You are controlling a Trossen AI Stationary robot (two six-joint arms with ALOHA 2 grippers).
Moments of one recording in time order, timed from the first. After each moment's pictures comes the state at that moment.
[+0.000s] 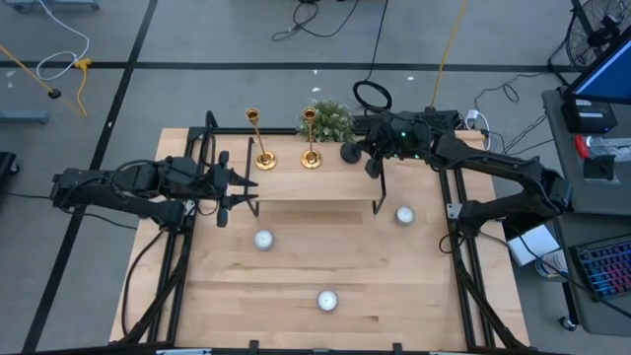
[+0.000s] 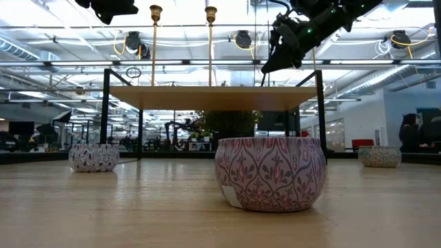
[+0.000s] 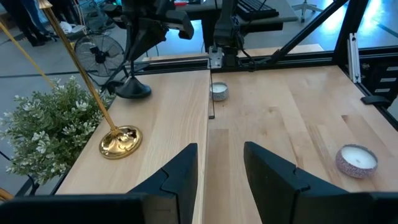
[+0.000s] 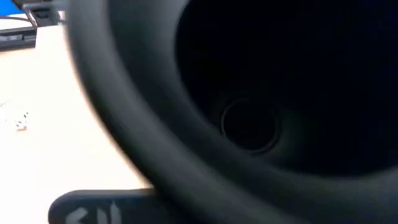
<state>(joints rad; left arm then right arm) -0.02 0.73 0.80 -0.39 -0.11 0.08 -0.50 1.24 0.96 -0.21 -0.08 -0.10</state>
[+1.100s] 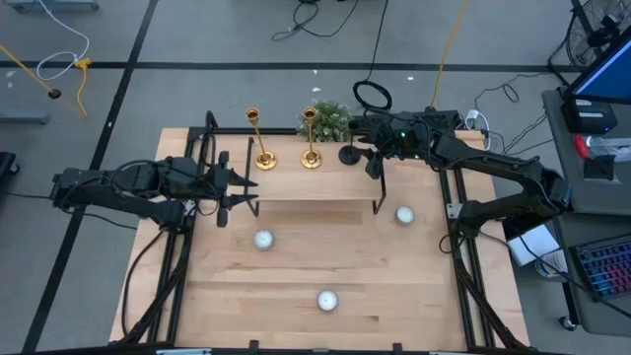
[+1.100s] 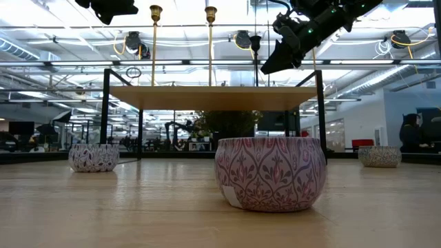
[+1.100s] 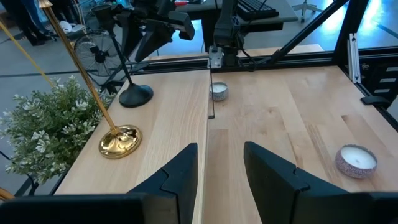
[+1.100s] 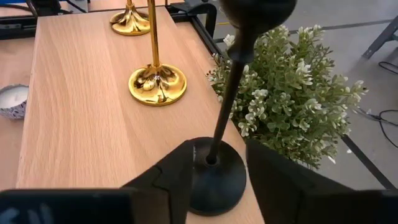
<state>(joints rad) -0.02 0.73 0.80 -0.39 -0.11 0.07 -0.50 1.24 0.96 -0.21 -0.08 -0.14</state>
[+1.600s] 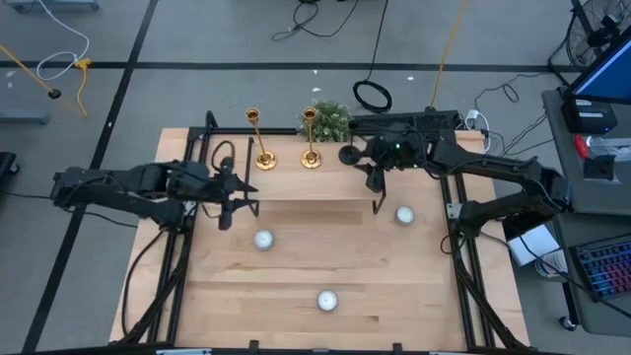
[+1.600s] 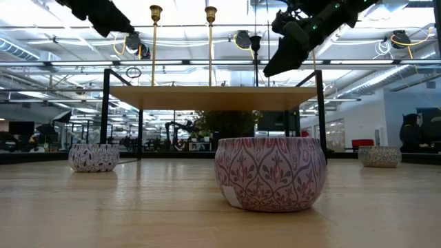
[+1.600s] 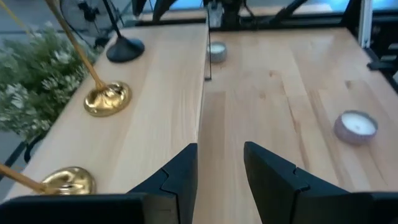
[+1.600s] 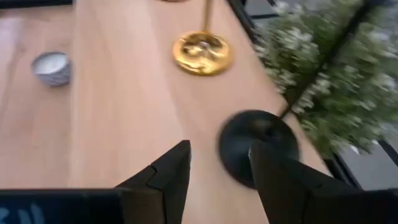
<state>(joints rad) -0.02 0.78 0.80 -0.51 -0.10 0.02 -0.40 1.24 0.96 -0.31 -0.08 -0.12</state>
